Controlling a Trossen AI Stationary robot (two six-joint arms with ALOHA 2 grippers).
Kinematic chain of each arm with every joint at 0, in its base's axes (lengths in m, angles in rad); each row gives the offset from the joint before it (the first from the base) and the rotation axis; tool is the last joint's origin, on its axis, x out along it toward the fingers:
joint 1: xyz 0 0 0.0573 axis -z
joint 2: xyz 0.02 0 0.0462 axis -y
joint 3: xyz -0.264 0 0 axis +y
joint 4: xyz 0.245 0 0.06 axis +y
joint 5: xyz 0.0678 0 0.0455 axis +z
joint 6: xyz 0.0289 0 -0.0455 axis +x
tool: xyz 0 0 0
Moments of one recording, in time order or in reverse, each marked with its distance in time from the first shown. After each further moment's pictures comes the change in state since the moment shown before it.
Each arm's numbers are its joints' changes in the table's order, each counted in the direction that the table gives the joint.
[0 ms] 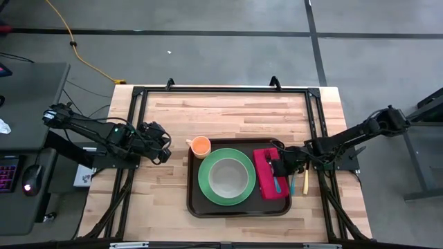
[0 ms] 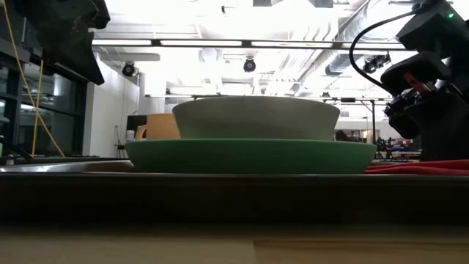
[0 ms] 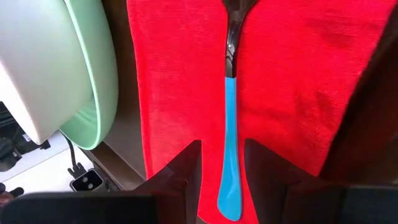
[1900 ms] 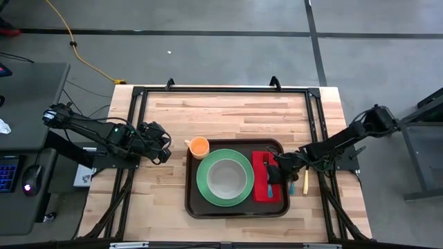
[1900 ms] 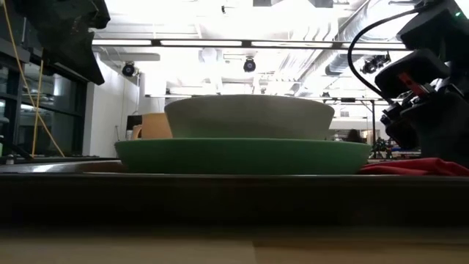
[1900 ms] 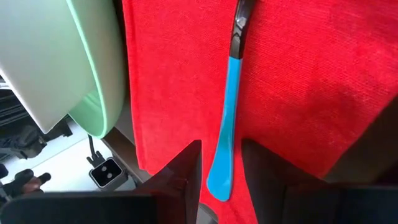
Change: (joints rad) left arm 0.000 0.000 0.000 0.000 0.000 0.000; right arm -0.090 -0.253 -0.002 -0.301 0.005 0.105
